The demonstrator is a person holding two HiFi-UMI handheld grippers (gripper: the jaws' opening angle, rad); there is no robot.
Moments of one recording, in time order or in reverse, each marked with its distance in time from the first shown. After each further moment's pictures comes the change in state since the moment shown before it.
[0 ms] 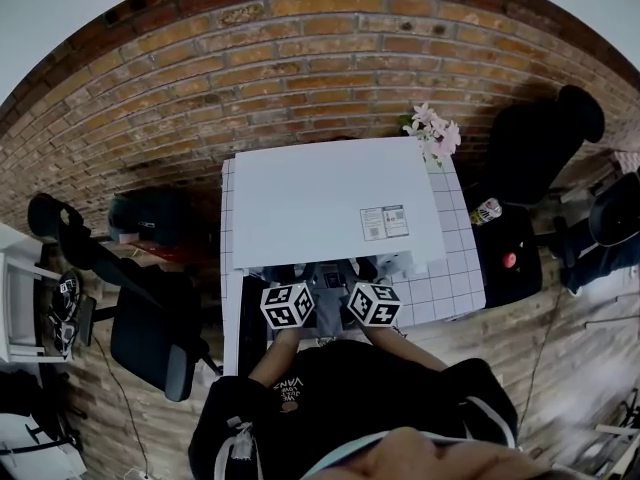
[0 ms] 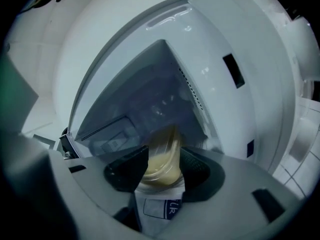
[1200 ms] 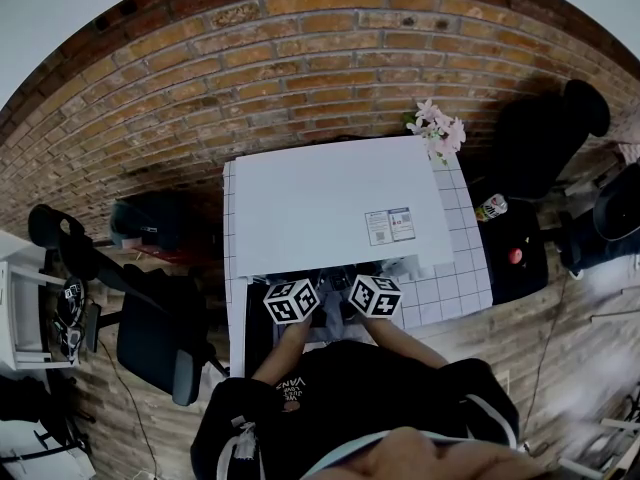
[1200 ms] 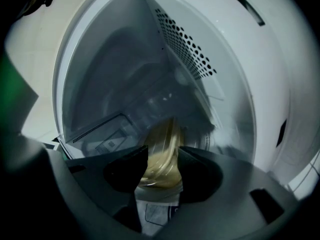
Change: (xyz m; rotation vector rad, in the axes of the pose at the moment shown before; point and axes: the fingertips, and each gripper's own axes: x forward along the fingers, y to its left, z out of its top) left arm 0.025 0.001 -0.019 -0.174 0.056 -0.092; right arm 0.033 -0.003 -0.012 0.074 0.042 0.026
